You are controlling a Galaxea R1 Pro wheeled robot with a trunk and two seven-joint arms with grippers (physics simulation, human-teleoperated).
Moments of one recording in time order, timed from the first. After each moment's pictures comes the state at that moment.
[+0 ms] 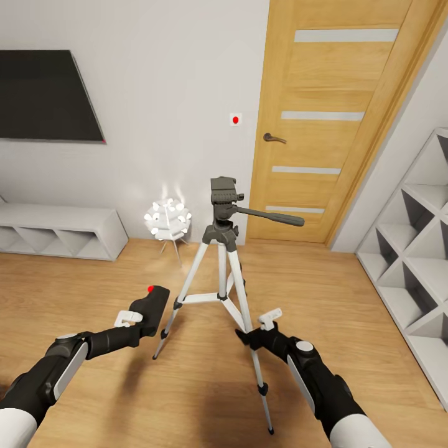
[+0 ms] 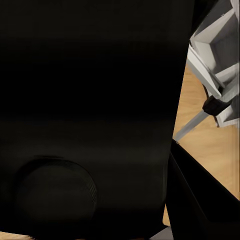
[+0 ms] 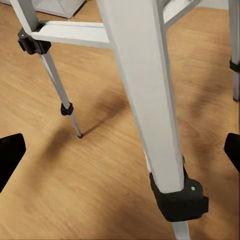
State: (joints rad) left arm -0.54 0.32 -0.08 -0.89 0.30 0.46 -0.77; right arm -0.51 0.05 0.13 -0.88 0.04 0.19 0.42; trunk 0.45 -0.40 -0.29
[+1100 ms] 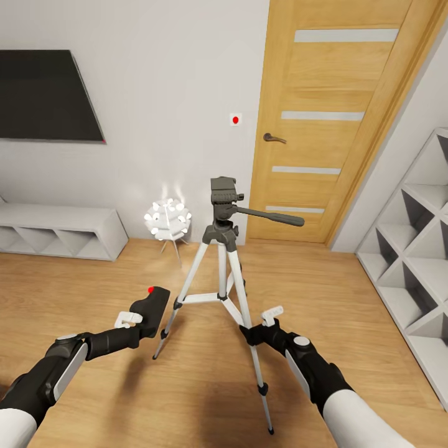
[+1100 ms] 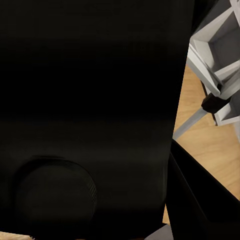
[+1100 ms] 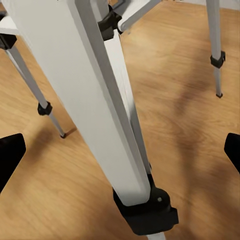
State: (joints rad) left arm -0.54 0.32 -0.08 -0.88 0.30 0.46 -0.78; right arm -0.64 0.05 0.12 -0.61 0.04 0.06 0.37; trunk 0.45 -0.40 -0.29
